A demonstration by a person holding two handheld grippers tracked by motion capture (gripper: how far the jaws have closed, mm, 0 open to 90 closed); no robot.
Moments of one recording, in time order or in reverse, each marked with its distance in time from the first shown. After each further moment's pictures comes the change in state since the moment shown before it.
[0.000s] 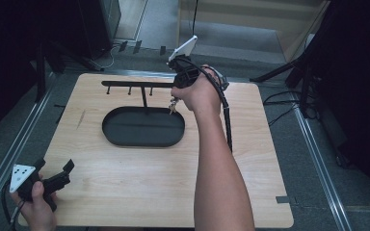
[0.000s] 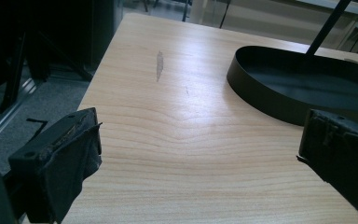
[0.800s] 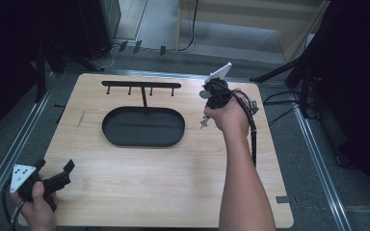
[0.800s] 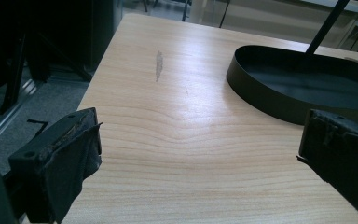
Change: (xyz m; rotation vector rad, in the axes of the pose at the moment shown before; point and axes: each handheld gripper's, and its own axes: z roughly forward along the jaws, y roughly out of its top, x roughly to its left) left arm -0.001 0.000 0.000 -0.004 0.000 0.003; right arm -0.073 -0.065 0.027 0.054 -0.114 0.137
